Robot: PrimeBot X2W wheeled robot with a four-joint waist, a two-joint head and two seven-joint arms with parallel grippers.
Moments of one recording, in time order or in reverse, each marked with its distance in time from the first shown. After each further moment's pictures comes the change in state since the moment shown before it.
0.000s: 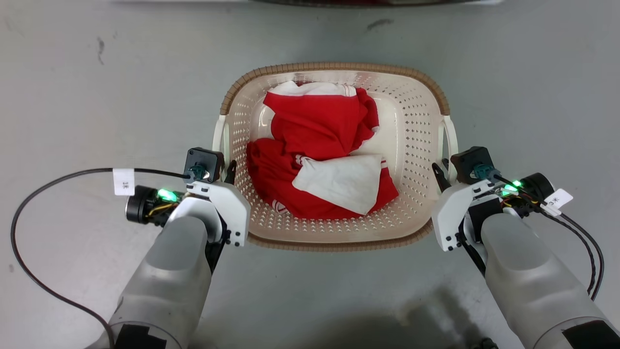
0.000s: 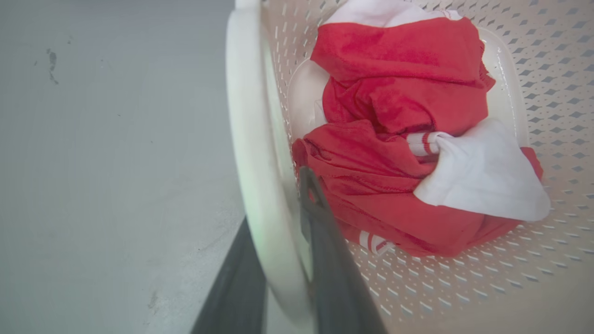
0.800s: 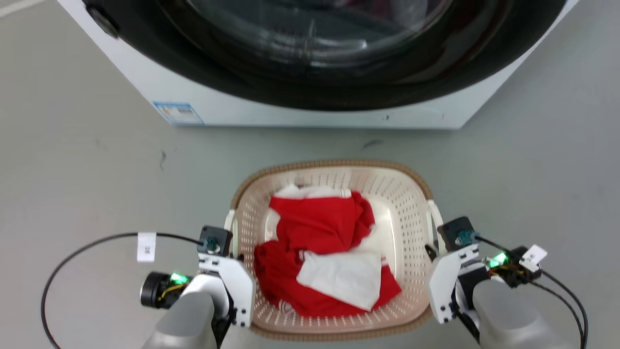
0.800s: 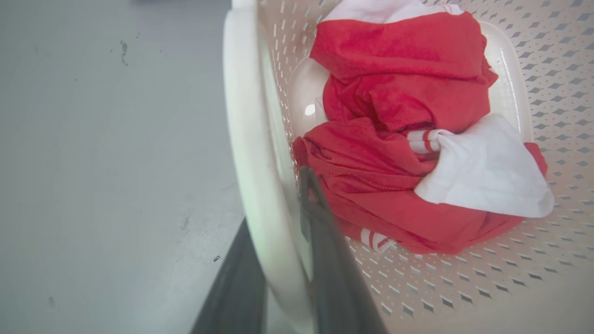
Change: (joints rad) left arm 0.200 -0.005 -0.158 0.021 -0.201 -0.003 0.112; right arm 0.175 -0.004 0.200 0.010 0.191 0.000 0.085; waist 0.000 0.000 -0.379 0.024
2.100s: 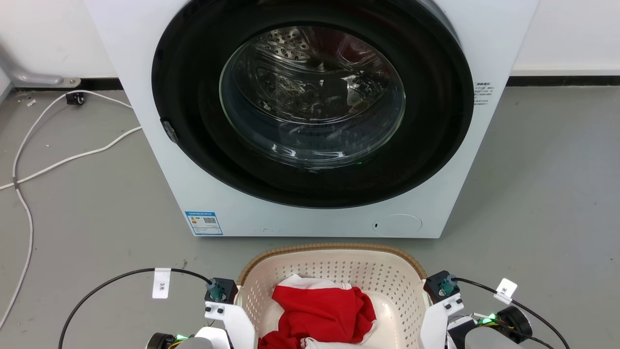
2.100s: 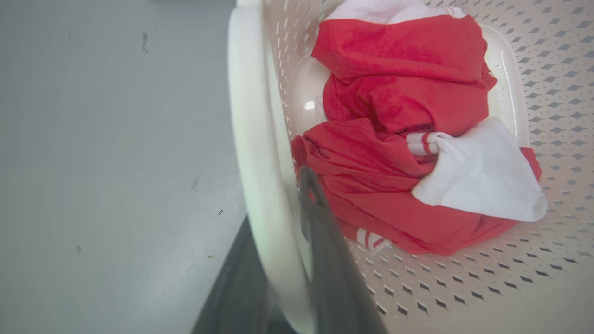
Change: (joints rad) left arm 0.143 0.030 -0.269 -0.032 -0.325 0.000 0.282; right arm 0.127 -0.004 0.279 0.007 0.264 0.000 0.266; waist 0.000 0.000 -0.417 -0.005
